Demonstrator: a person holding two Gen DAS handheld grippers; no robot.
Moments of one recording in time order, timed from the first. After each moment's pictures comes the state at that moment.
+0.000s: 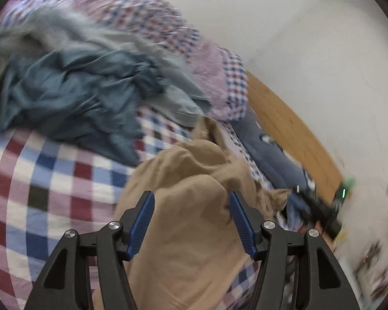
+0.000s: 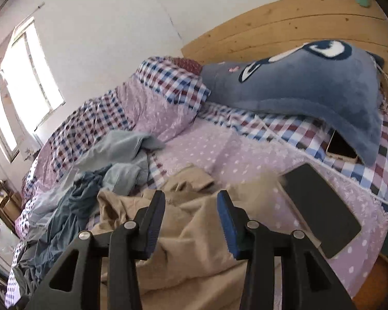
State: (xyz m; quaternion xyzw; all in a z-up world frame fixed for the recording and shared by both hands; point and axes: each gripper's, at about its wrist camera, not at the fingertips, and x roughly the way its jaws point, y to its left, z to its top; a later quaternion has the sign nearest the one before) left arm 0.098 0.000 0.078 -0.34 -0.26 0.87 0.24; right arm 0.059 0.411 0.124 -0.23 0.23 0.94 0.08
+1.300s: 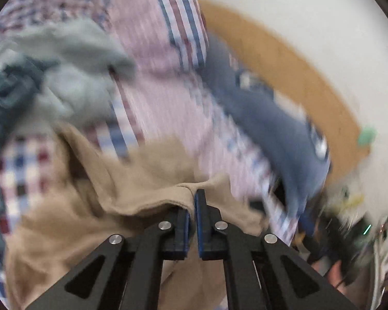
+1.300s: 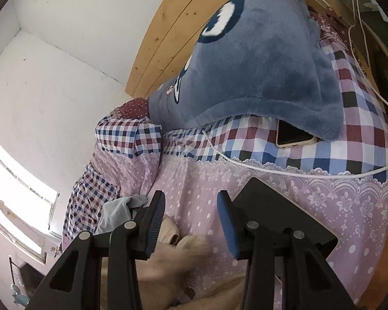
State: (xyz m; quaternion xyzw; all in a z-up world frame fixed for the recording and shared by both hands) left arm -0.091 0.200 0.148 -0.42 -0.17 0.84 0.29; right arm 0.076 0.555 0.104 -0.18 0.47 0.85 0.12
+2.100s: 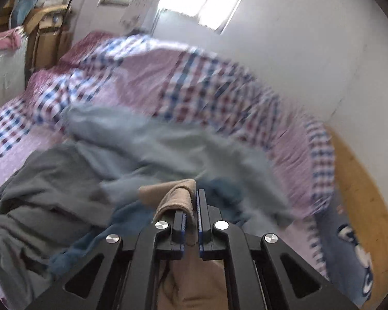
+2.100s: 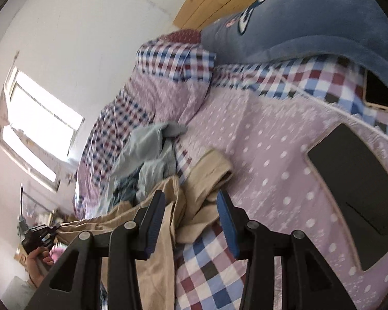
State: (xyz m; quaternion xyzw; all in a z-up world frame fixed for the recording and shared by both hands) left arm -0.149 -0.145 0.213 -0.32 -0.25 0.91 -0.06; right arm 0.007 0.468 0.095 -0.30 0.39 0.87 -0.06
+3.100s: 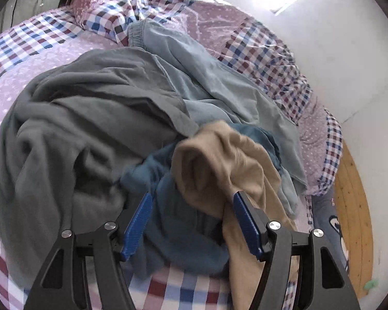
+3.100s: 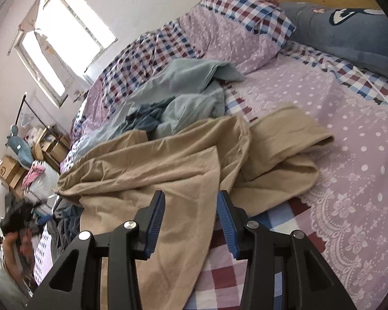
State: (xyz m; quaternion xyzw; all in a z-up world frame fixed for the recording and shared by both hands) left arm -0.013 -0.213 0.100 -0.38 -0.36 0.85 -0.03; right arm -0.035 0.342 0.085 -0.37 0.22 0.89 -0.15
